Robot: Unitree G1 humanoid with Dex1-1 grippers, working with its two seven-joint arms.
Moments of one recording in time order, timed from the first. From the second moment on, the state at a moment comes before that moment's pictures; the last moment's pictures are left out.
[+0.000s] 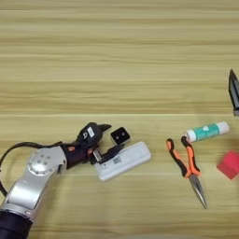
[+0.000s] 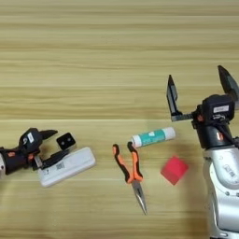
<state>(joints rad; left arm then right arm) -0.01 0.41 -0.21 0.06 -0.12 0.03 -0.75 0.12 -0.27 -0.22 -0.35 0.13 -0.24 0.22</state>
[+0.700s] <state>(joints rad) -0.04 0.32 -0.11 -0.03 -0.23 -0.06 -0.69 0.35 -0.31 -0.24 -0.27 0.32 -0.34 0.47</state>
